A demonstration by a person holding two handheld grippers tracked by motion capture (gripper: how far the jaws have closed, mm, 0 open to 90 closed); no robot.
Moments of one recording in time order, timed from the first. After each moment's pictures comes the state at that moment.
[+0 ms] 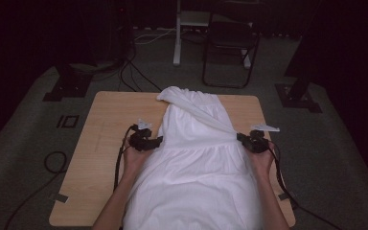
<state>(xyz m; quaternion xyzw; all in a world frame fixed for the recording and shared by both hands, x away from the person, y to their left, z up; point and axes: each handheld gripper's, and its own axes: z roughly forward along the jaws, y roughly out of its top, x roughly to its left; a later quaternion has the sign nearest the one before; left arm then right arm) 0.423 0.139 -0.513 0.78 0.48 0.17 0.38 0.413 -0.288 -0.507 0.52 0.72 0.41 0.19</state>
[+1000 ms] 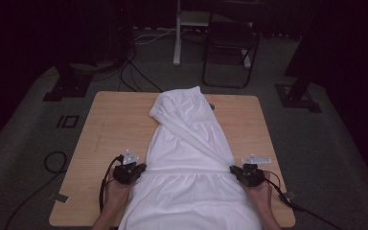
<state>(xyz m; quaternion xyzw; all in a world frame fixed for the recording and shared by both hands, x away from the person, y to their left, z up) 0.307 0.188 -0.537 0.81 0.44 0.14 0.36 0.312 -0.264 -0.545 0.47 0.79 0.38 0.14</state>
